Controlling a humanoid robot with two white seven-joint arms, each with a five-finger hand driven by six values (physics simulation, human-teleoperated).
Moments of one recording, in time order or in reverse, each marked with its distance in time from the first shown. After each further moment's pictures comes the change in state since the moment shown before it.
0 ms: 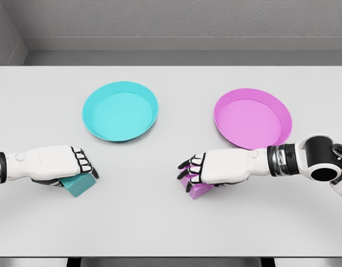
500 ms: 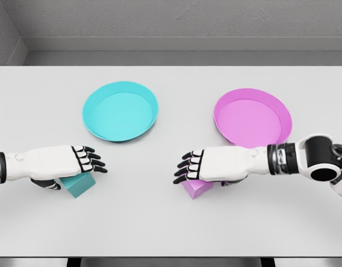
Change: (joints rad) left arm 0.002 -0.002 -0.001 0.001 0.025 -0.003 -0.001; right arm 0.005 0.004 -0.002 0.001 0.011 -0.005 -0.047
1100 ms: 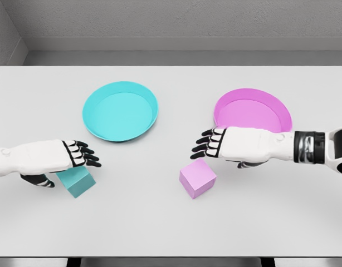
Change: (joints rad) left arm -0.008 0.063 0.010 -0.011 0.117 0.000 0.002; right arm 0.060 -0.065 -0.146 0.000 0.001 0.001 -0.052
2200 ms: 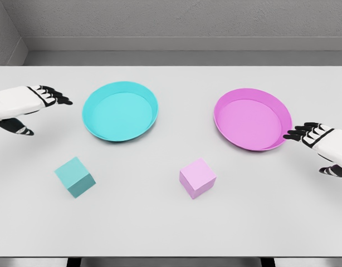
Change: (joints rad) left arm -0.225 -0.102 0.019 0.354 0.024 0.000 0.008; right arm 0.769 -0.325 -0.600 0.002 0.009 0.186 -0.460
